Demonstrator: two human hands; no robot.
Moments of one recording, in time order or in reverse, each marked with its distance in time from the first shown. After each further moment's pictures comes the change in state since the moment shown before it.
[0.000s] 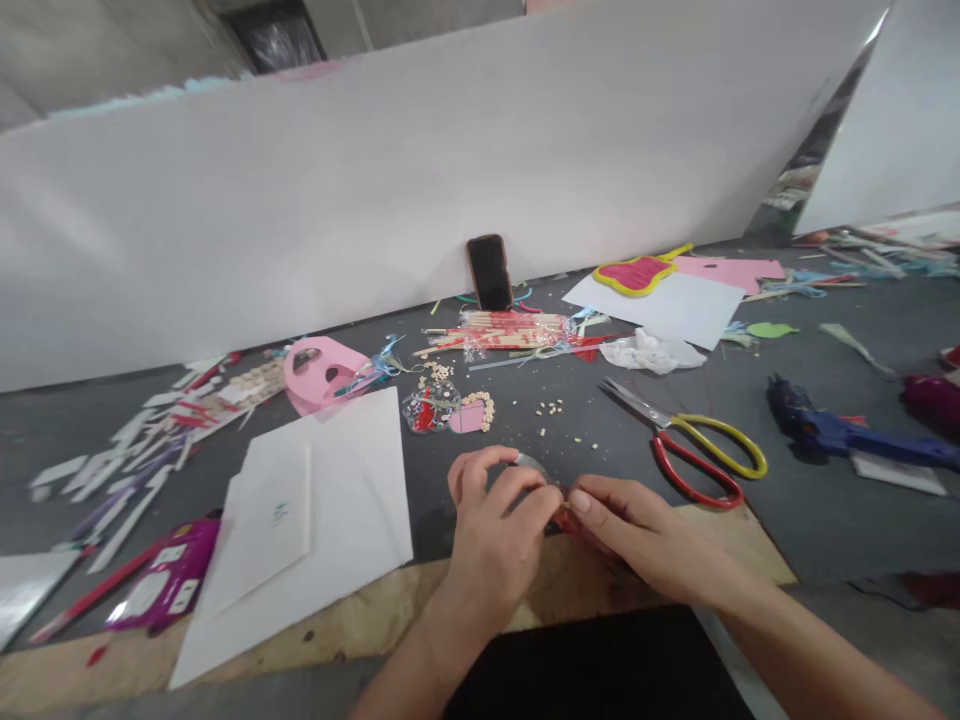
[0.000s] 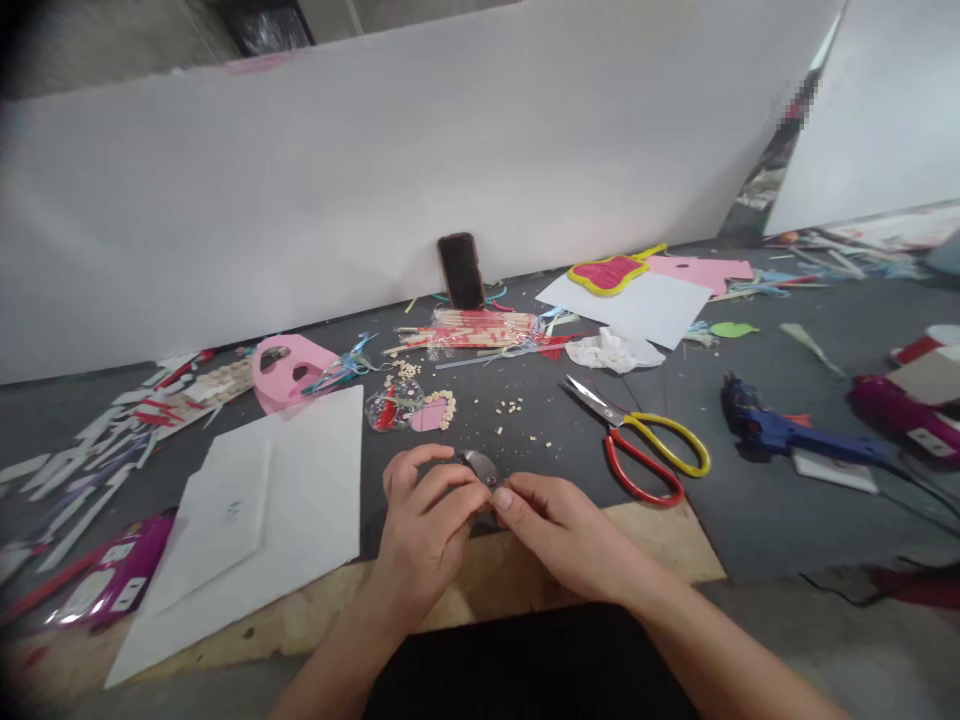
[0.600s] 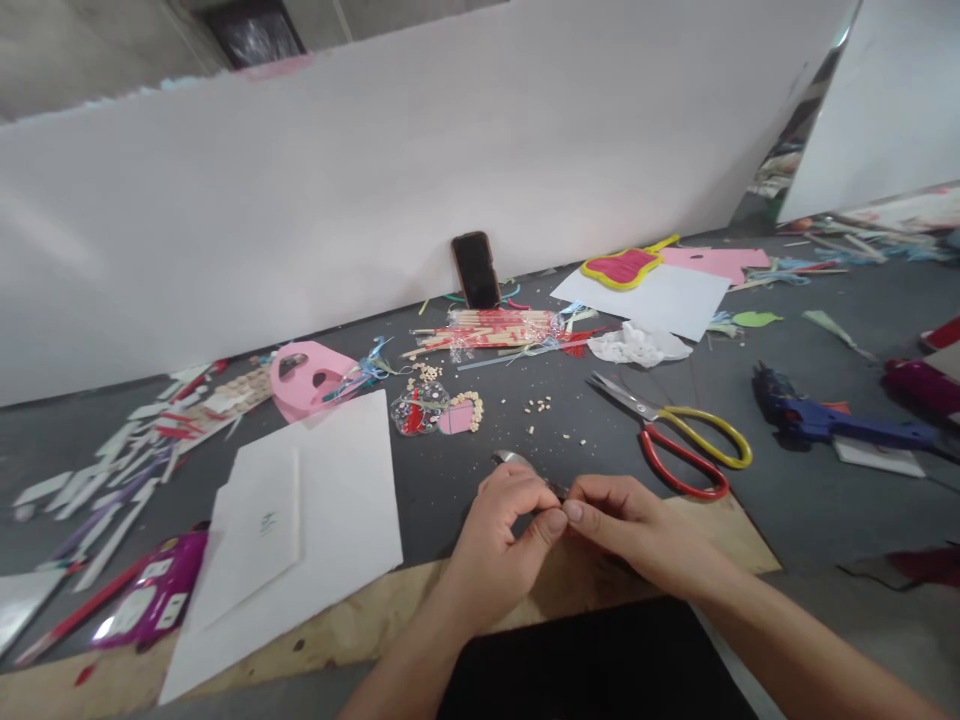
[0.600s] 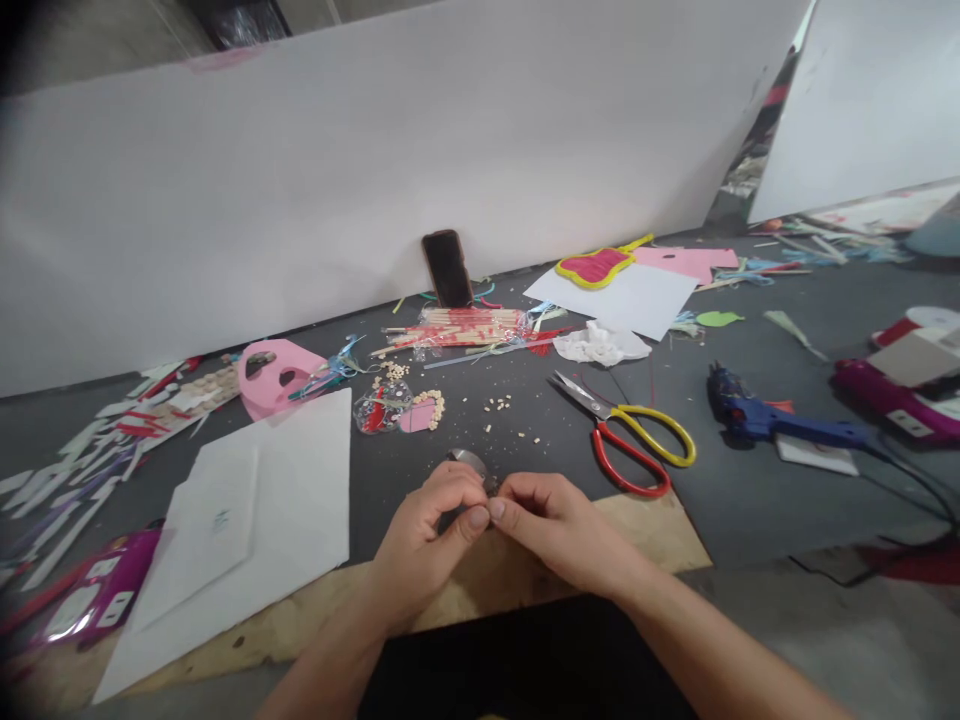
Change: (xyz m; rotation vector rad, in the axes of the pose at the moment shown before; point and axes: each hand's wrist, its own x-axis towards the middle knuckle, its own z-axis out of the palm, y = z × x) left_hand 0.008 0.004 0.007 -0.612 -0.385 -0.342; right_hand -0.002 0.020 0.000 0.313 -0.029 -0.016
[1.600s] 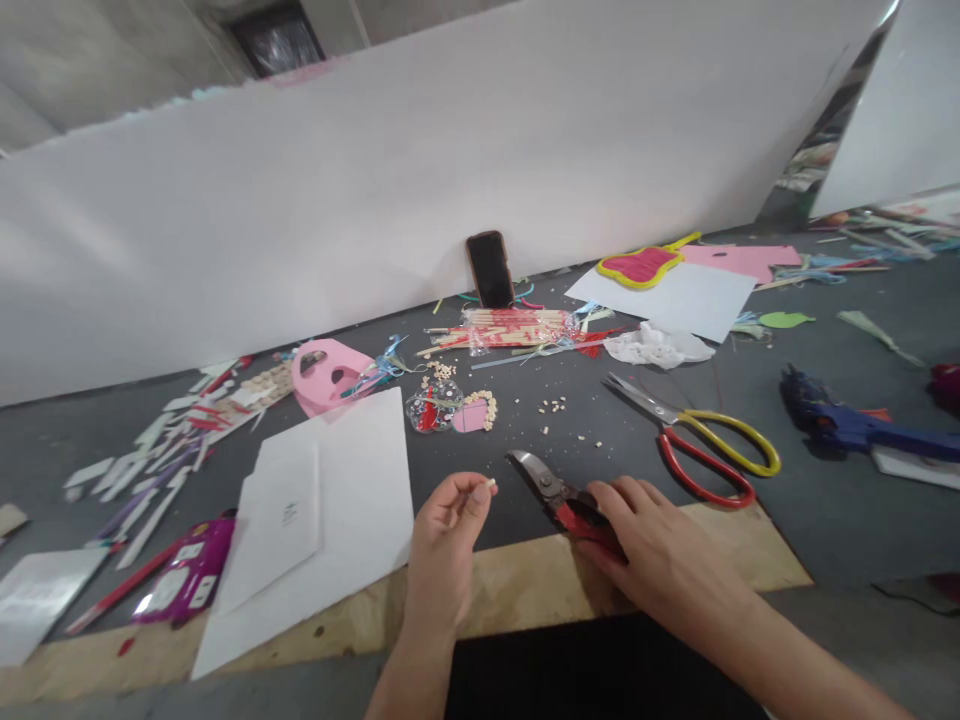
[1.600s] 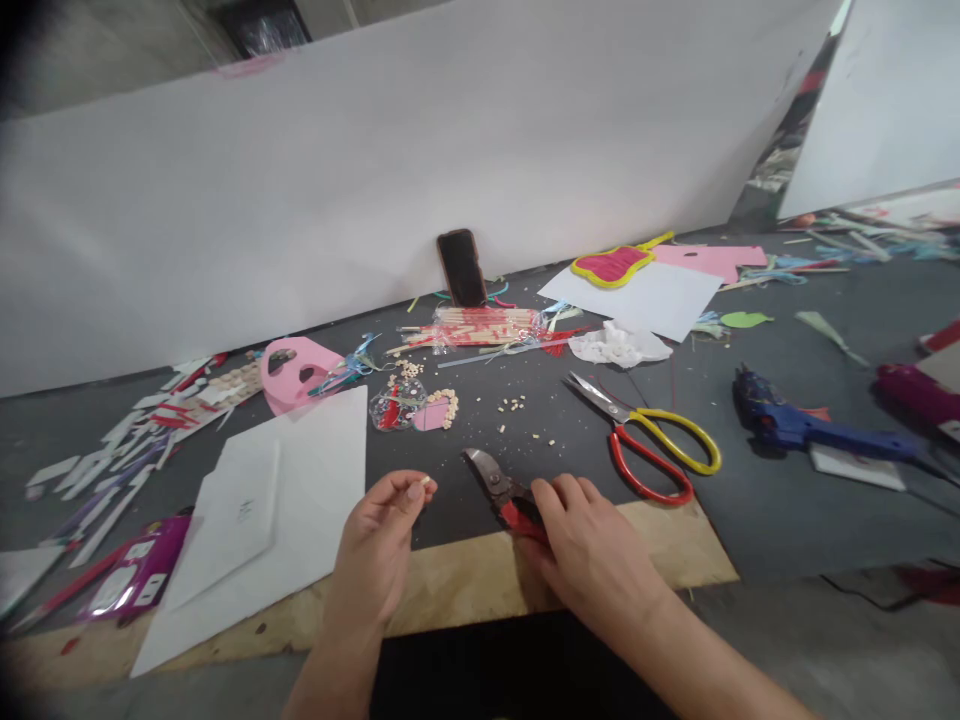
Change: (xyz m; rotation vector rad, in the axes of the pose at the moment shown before) left_hand -0.031 -0.038 -0.011 -0.551 0.619 -0.428; right_hand -0.009 0.036 0.010 -1.298 0.331 -0.254
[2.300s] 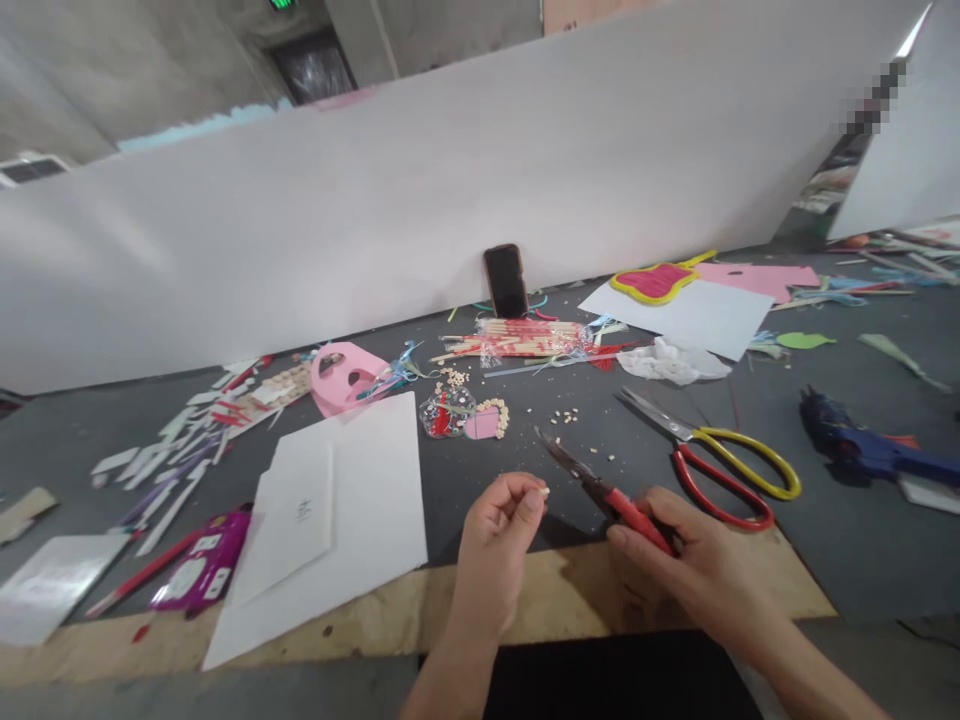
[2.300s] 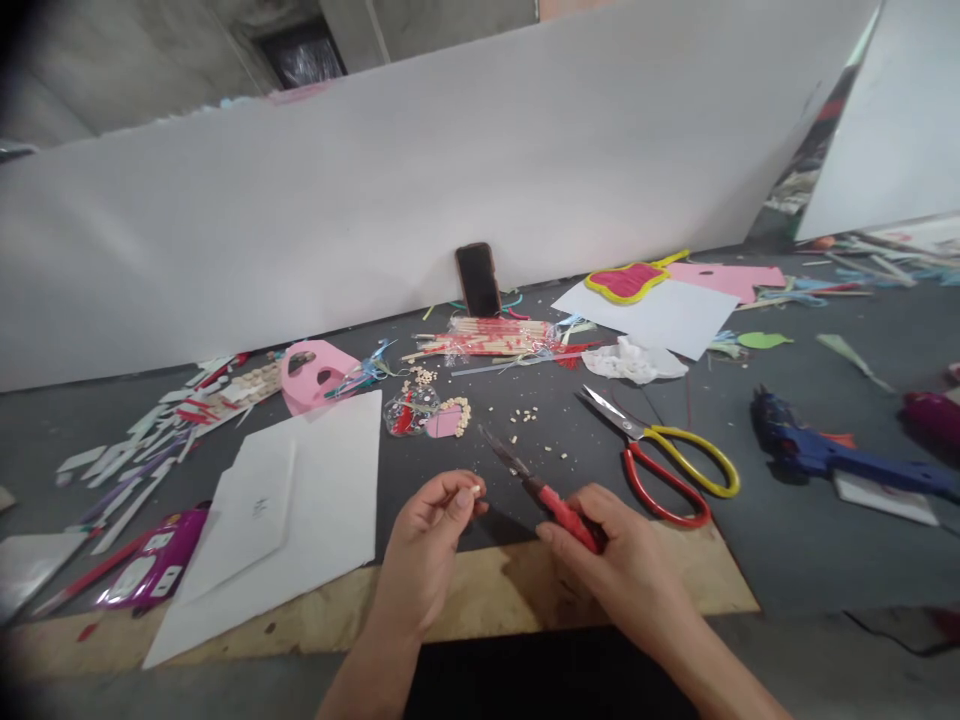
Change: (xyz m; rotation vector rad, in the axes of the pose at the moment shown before) left_hand -0.005 0.004 0.034 -0.064 -0.175 0.002; right_hand 0.000 0.010 -0.011 0.627 0.081 0.311
